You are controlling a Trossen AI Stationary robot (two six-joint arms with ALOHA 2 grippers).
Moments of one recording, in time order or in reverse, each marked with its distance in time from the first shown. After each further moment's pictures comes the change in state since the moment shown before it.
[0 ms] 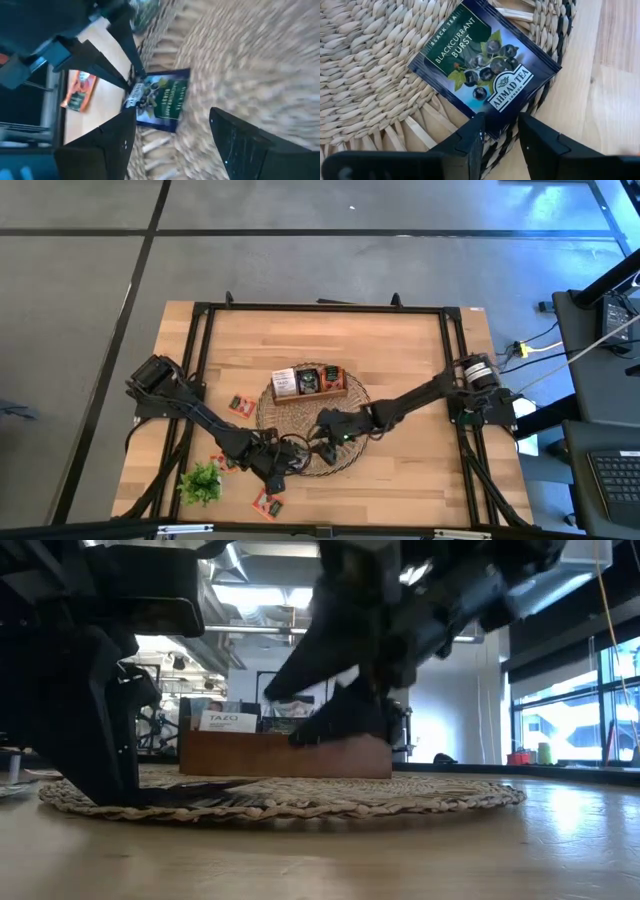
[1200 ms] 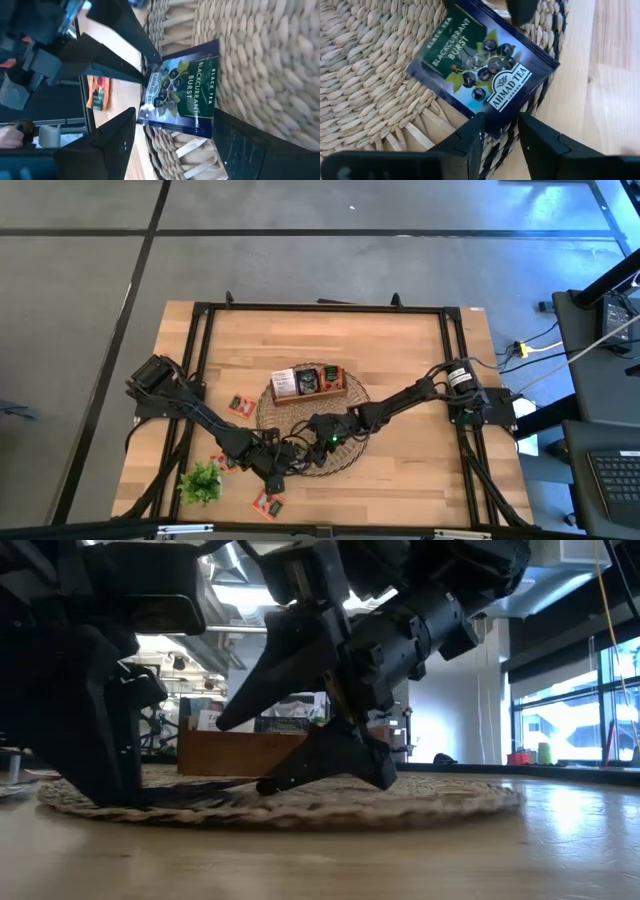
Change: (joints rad) left arm 0.006 0.004 -0.003 0.013 -0.003 0.060; right arm -0.022 0.142 0.125 -0.010 -0.222 0.267
